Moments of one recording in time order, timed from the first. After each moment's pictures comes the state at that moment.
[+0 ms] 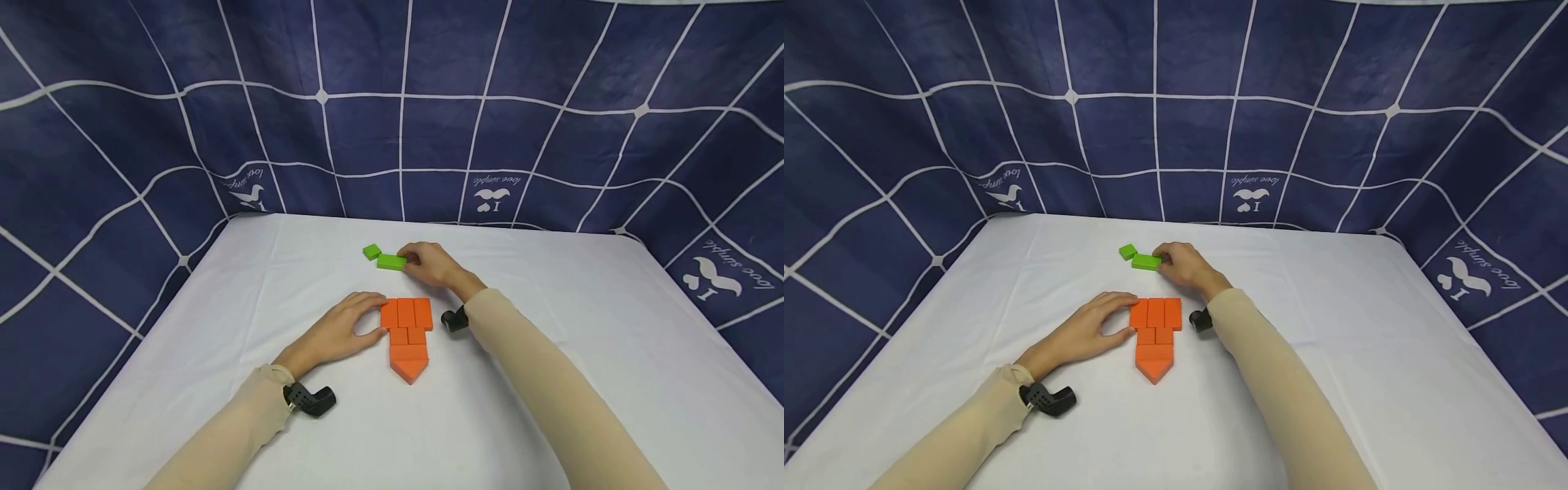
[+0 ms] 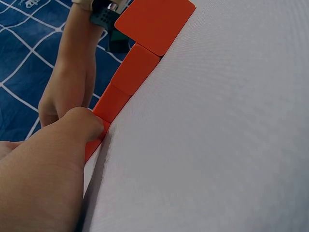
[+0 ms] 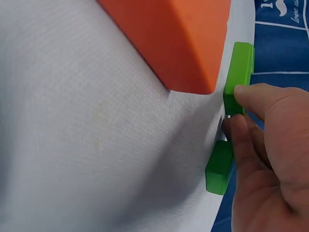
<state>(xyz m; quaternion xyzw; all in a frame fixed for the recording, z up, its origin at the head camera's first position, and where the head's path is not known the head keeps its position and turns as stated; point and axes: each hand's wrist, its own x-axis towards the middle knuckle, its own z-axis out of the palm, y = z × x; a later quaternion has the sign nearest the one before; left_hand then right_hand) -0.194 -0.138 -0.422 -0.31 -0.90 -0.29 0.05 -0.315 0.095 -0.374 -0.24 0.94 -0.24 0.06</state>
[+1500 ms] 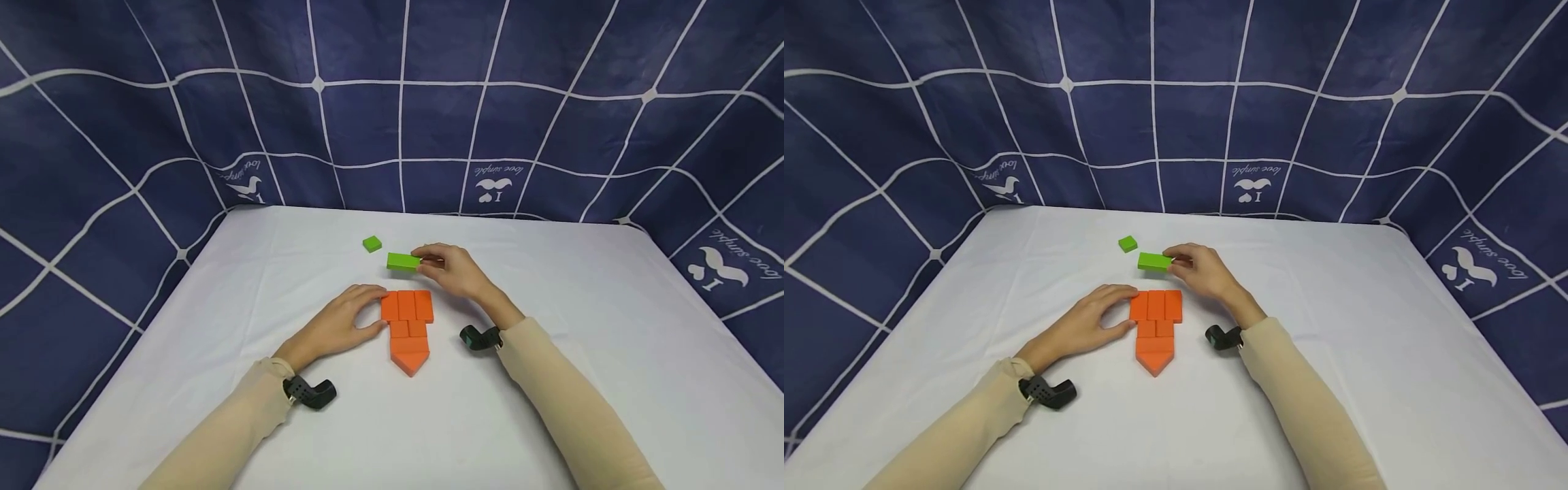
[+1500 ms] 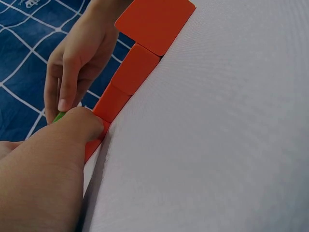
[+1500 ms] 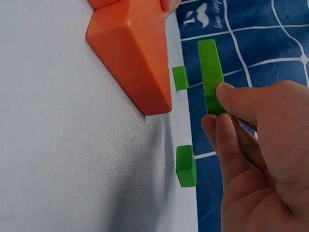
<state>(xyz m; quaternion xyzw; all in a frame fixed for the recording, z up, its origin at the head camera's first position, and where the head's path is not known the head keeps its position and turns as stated) -0.197 -0.138 -0.419 -0.31 -0.91 -0.28 0.04 -0.272 0.129 -0.372 -0.24 0.89 -0.40 0.02</state>
